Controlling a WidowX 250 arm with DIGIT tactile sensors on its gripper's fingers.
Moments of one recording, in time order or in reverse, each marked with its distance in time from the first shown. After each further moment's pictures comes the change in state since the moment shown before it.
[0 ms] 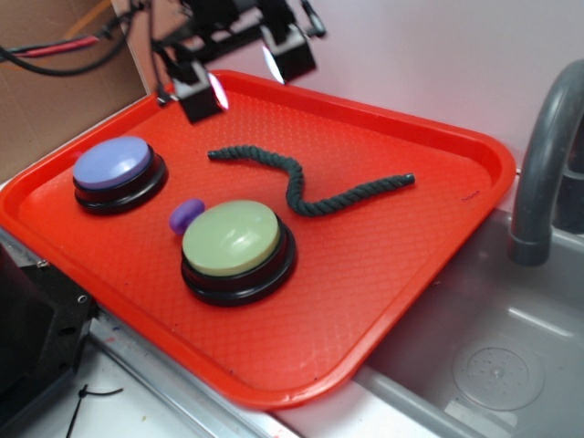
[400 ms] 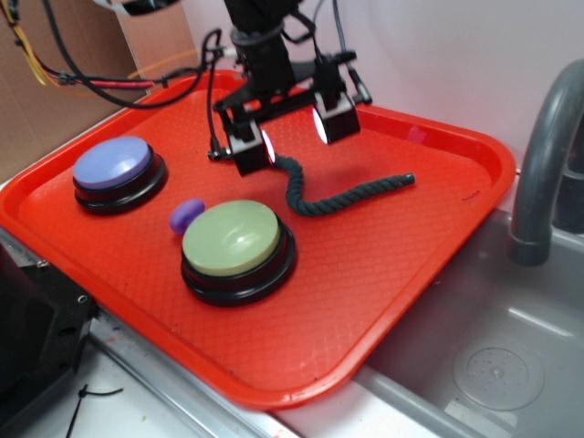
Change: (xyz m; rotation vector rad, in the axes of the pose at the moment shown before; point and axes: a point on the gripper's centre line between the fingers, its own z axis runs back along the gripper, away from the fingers) arm -0.007 -0.007 -0.049 0.047 0.028 -0.025
